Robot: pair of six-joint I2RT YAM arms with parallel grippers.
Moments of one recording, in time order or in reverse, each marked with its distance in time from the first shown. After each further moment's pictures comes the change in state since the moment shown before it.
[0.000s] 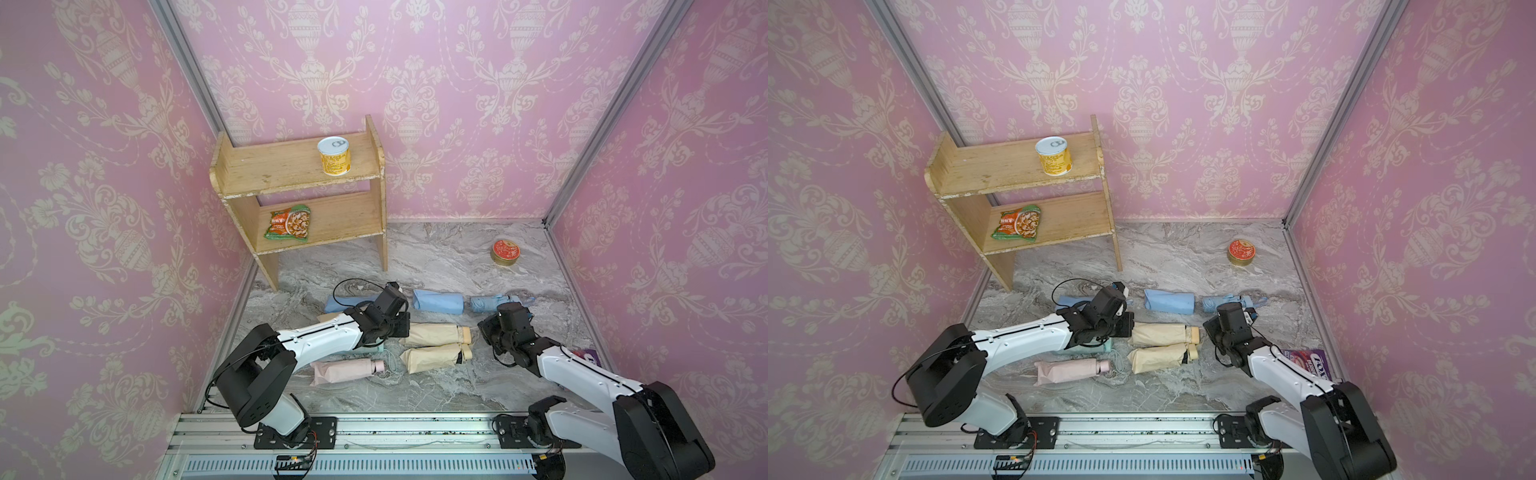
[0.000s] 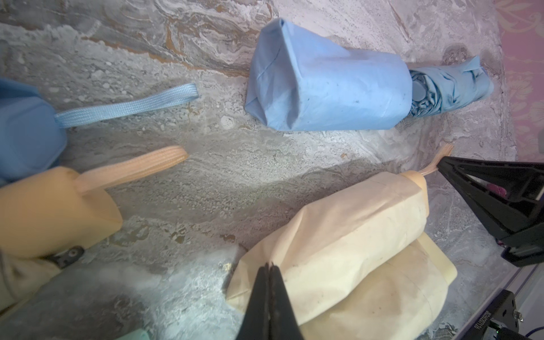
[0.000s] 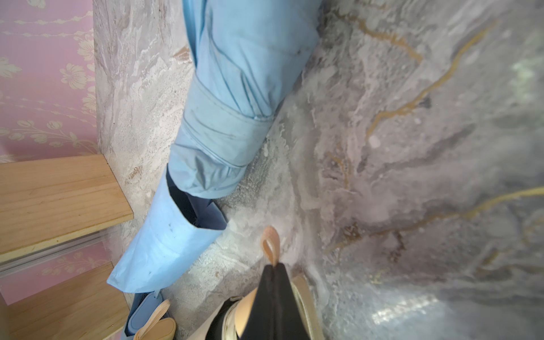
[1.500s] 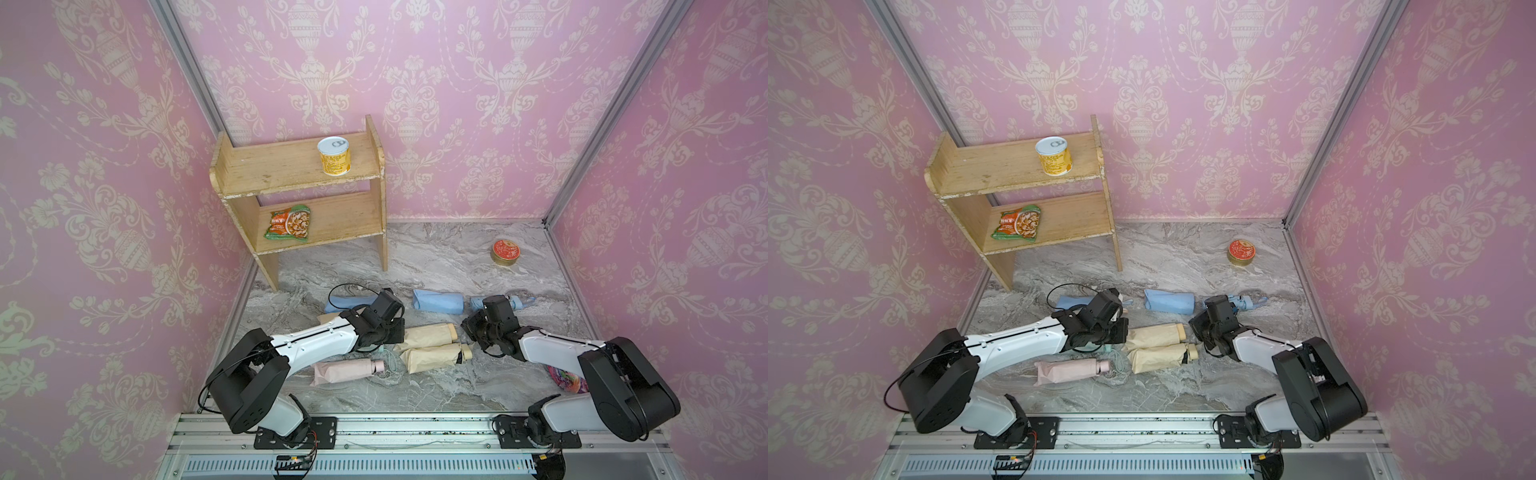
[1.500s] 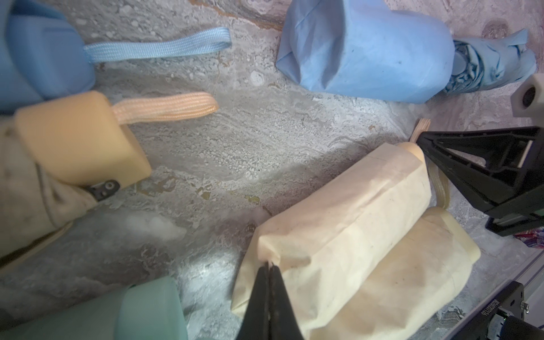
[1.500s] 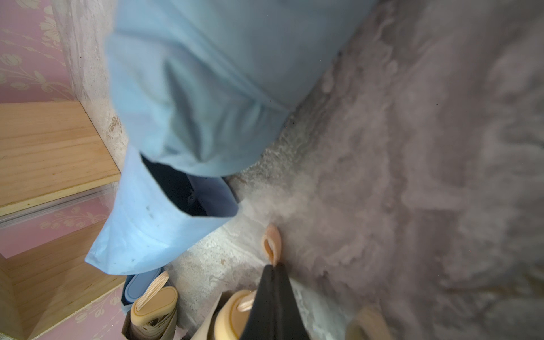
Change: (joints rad) left arm 0.000 -0.055 -0.041 -0.092 0.006 -0.035; right arm 0.053 0.271 0.076 0.155 -0.171 0.004
